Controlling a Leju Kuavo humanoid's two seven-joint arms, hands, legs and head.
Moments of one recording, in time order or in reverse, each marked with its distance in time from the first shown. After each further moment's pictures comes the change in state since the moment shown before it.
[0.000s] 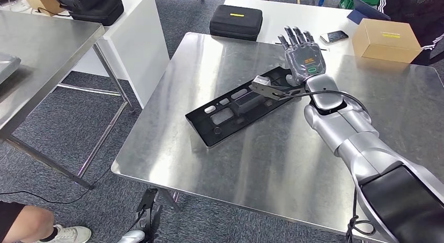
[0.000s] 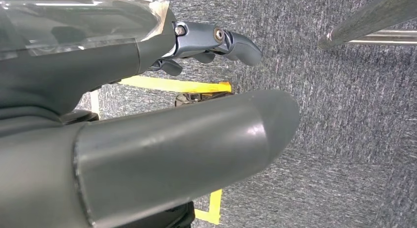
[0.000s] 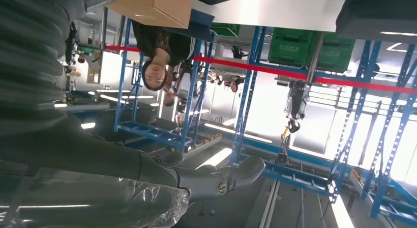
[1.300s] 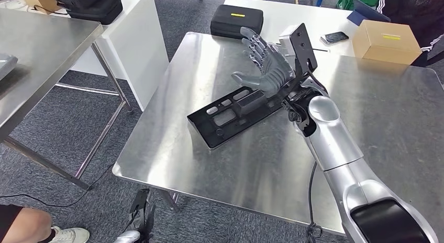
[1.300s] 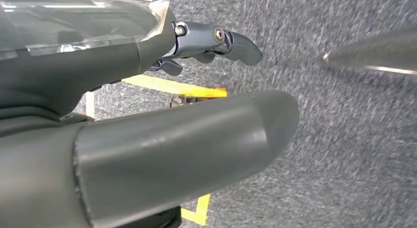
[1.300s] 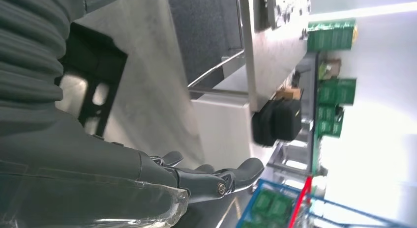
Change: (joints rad) left arm 0.004 0.023 -0.006 -0.008 0.082 0.033 -0.022; right arm 0.256 0.050 -0.359 -0.621 -1.421 0.628 -0.105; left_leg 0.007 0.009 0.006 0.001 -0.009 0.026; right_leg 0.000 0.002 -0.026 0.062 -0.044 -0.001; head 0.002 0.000
